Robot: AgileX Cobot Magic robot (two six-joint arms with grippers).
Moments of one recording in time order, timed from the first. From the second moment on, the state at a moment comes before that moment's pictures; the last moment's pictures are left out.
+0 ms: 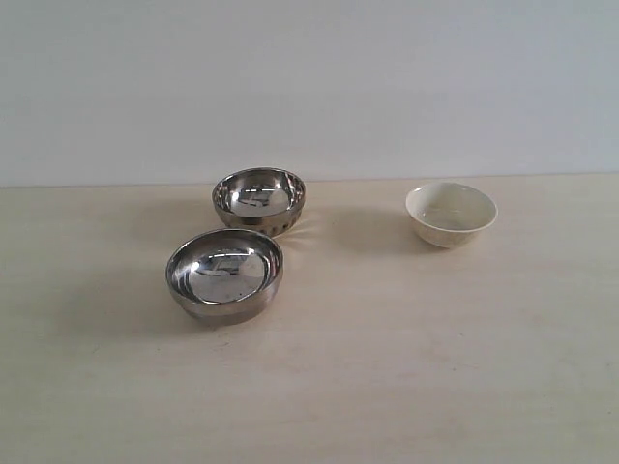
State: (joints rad) left arm 0.11 0.00 0.00 -0.02 0.28 0.09; right arm 0.09 0.77 -0.69 -0.35 -0.18 0.65
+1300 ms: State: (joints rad) left arm 0.11 0.00 0.00 -0.02 0.28 0.09; right arm 0.70 1.90 -1.24 -0.27 0.22 0.61
